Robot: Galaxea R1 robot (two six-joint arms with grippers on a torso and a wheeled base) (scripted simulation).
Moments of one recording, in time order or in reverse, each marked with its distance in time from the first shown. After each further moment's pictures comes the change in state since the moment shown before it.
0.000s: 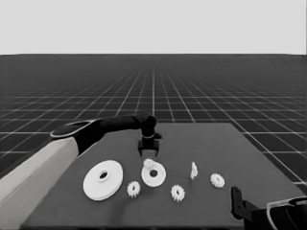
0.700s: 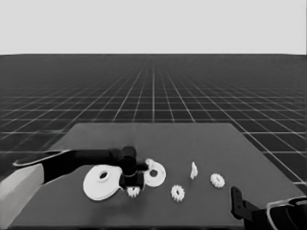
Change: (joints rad) left arm 0.260 -0.329 0.636 0.272 0.035 -0.309; right arm 0.000 0.000 0.000 0.000 0.000 0.000
